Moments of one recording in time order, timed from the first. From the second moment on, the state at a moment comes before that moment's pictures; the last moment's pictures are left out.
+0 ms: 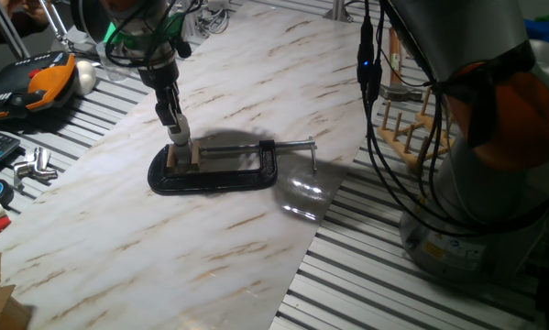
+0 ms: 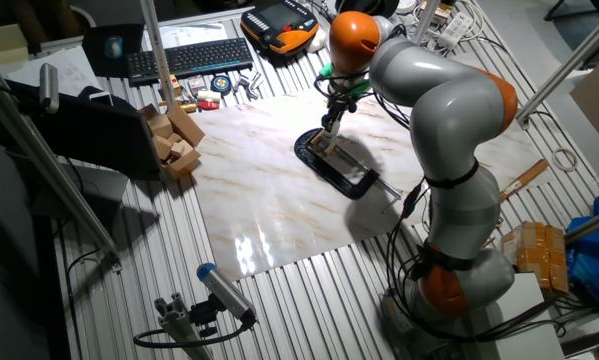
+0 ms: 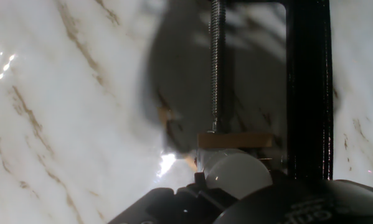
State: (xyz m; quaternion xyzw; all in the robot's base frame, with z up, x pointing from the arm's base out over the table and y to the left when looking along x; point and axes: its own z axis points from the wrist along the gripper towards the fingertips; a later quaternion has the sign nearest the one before) arm 0.617 0.047 0.121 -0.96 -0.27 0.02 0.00
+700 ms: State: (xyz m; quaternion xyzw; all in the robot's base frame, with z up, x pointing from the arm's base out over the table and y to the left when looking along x) arm 0.618 0.048 0.120 -0.94 -0.33 0.01 0.01
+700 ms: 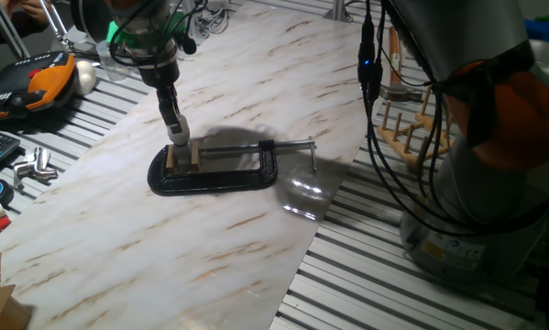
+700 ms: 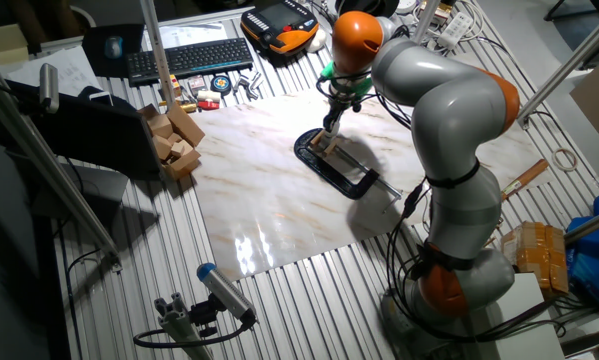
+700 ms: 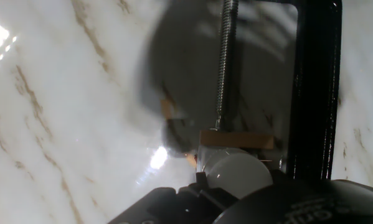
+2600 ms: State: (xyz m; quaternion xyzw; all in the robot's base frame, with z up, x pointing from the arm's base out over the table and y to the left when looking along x) arm 0.620 0.049 0.125 -0.89 -0.45 -0.02 -0.01
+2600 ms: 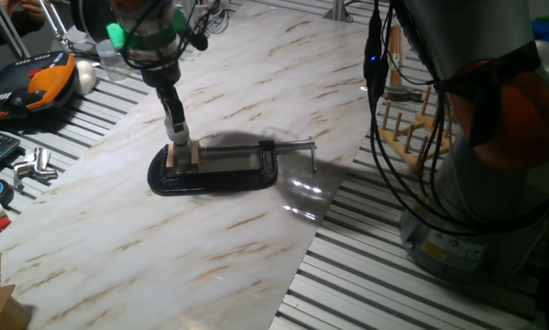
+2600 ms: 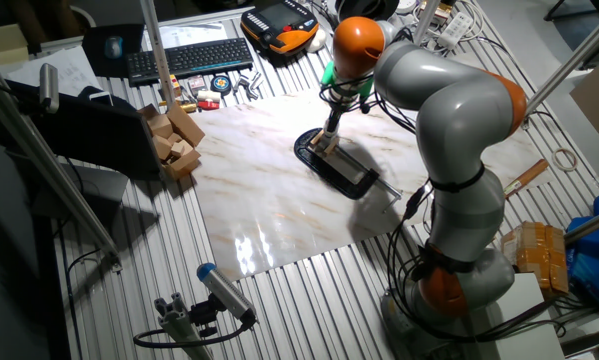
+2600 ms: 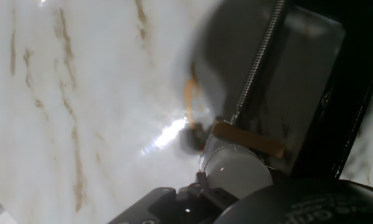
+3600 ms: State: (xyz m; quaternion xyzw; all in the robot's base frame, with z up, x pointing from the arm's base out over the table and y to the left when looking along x) arm 0.620 0.049 0.124 -0.84 -0.54 -0.02 -0.01
